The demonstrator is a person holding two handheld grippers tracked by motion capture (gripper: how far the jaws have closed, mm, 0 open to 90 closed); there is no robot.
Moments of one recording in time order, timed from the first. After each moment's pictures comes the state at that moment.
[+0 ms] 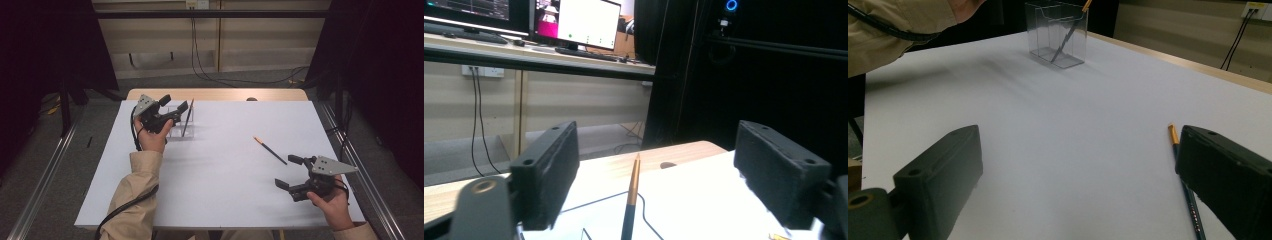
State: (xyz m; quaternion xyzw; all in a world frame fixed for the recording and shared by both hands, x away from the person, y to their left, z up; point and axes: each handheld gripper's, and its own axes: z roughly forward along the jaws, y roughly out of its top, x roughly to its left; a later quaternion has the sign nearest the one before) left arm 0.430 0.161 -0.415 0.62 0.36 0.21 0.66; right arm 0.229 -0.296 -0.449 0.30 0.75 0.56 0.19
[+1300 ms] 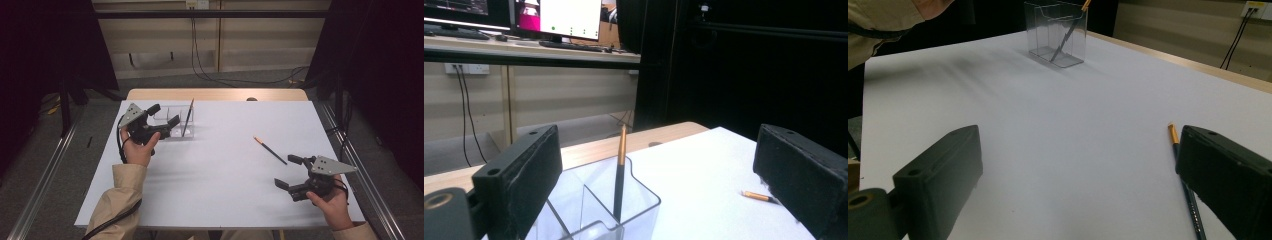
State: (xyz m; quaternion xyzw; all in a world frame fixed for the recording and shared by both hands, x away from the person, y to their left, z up) left arm 0.396 0.191 -0.412 0.66 0.32 0.20 0.65; right arm 0.229 -0.295 -0.450 0.30 0.75 0.55 0.19
